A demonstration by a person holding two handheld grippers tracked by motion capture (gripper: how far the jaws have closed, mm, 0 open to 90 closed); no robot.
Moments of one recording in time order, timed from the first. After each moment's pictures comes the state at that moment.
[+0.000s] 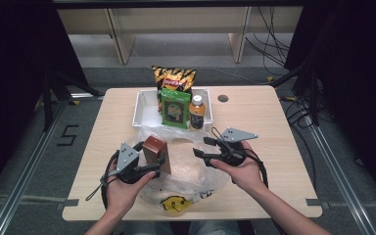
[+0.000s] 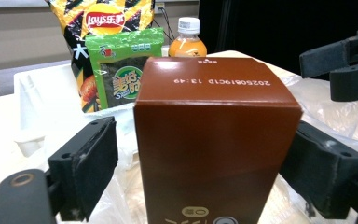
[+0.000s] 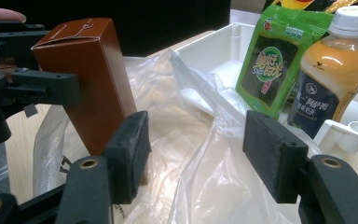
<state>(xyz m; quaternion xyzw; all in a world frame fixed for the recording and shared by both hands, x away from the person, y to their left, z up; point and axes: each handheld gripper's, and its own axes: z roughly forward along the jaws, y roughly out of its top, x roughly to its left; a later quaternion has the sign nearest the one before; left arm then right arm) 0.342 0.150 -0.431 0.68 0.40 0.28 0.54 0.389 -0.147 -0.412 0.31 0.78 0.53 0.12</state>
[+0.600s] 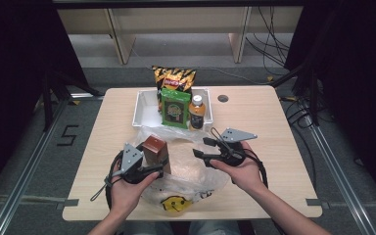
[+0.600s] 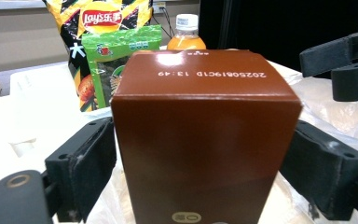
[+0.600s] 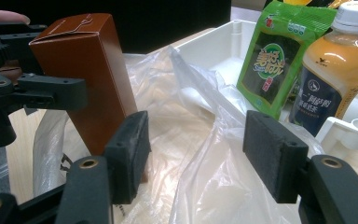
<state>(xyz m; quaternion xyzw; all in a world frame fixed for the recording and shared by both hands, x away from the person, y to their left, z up) 0.345 0.142 -0.436 0.69 0.40 0.29 0.53 0.390 -0.147 -0.414 0.30 0.78 0.53 0.13</state>
